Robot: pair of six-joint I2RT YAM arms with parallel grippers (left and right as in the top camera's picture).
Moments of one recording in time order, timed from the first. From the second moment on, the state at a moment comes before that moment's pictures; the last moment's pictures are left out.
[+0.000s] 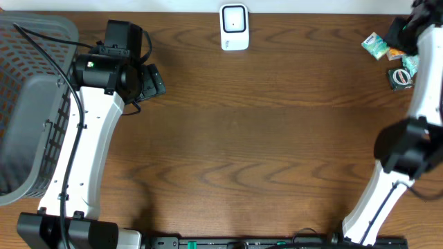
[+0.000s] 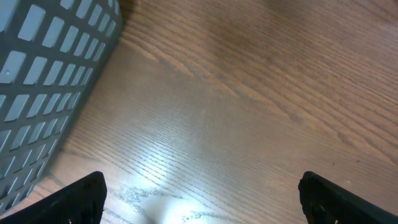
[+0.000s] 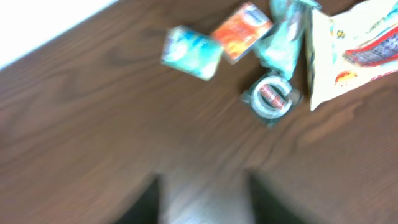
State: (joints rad) left arm -0.13 1.58 1.61 -1.23 -0.19 -0.49; right arm -0.27 2.23 2.44 -1.28 0.08 0.22
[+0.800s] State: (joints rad) left arm -0.13 1.58 1.61 -1.23 -0.19 -0.49; right arm 0.24 1.83 2.45 -1.60 -0.10 0.15
